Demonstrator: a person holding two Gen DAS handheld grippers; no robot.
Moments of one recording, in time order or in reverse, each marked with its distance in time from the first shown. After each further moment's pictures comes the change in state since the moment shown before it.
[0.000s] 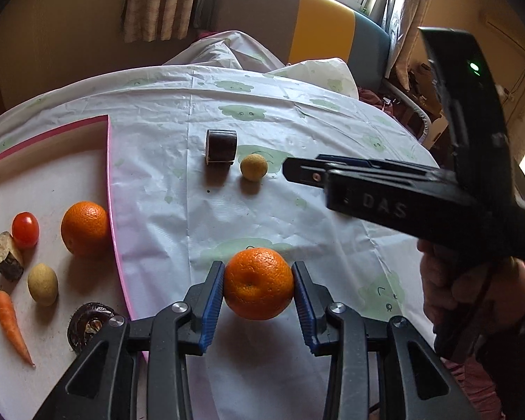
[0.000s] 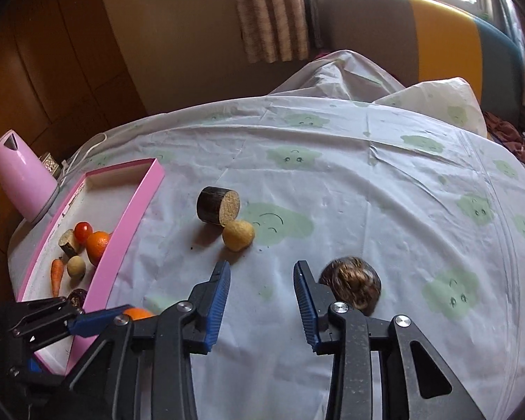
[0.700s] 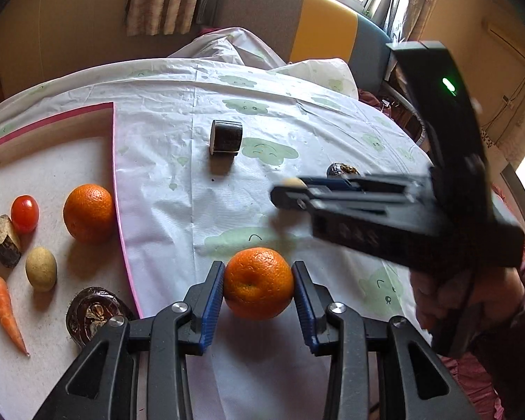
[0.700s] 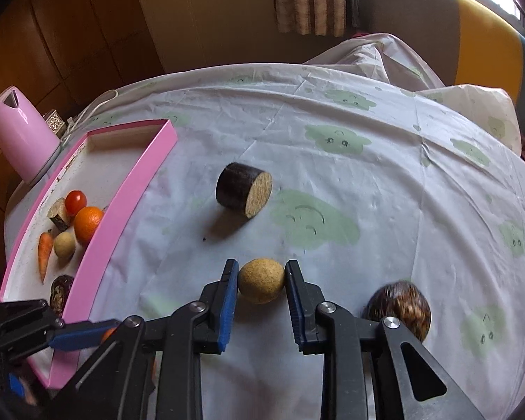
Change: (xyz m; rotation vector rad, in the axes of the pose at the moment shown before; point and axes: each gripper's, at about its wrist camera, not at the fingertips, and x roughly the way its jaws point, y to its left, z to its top) left arm -0.001 0.009 -0.006 -0.030 0.002 -0.024; right arm 0.021 0.016 -0.009 -0.080 0.125 0.030
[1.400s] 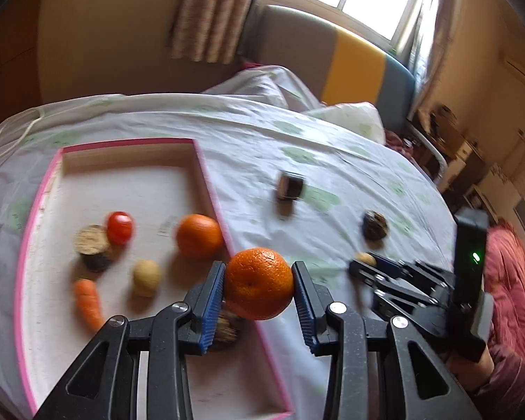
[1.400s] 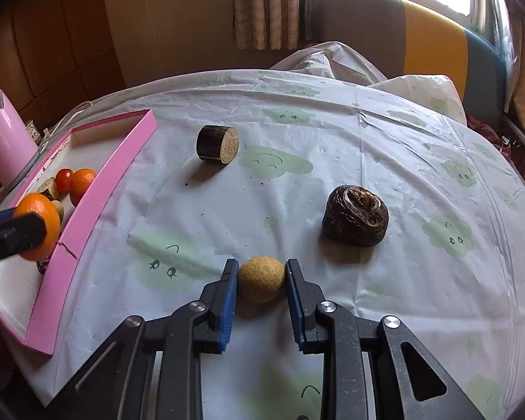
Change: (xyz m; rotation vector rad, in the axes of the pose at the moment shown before) left arm -0.066 0.059 0.006 -0.113 -0.133 0.094; right arm -0.024 0.014 -0.057 0.076 -0.117 -0.187
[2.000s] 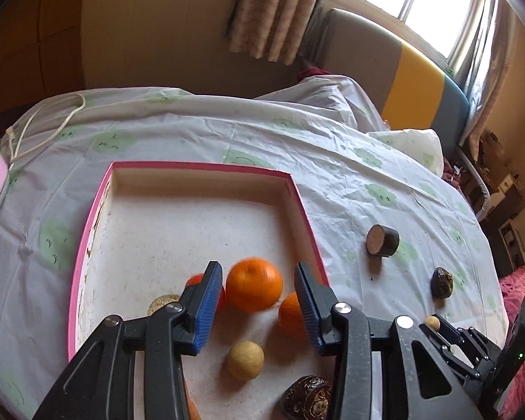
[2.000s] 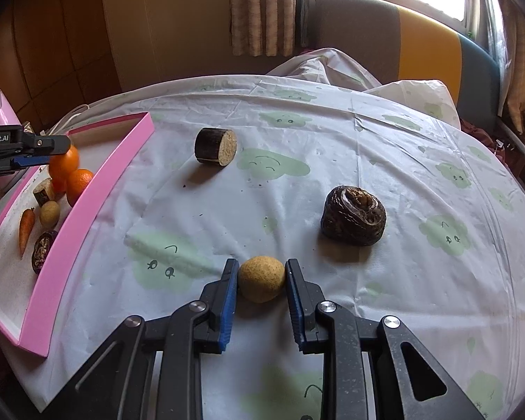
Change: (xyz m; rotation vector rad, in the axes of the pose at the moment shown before) left arm 0.028 0.062 0.047 -0.120 0.023 0.130; right arm 0.000 0.002 -0.003 0.008 -0.024 -0.015
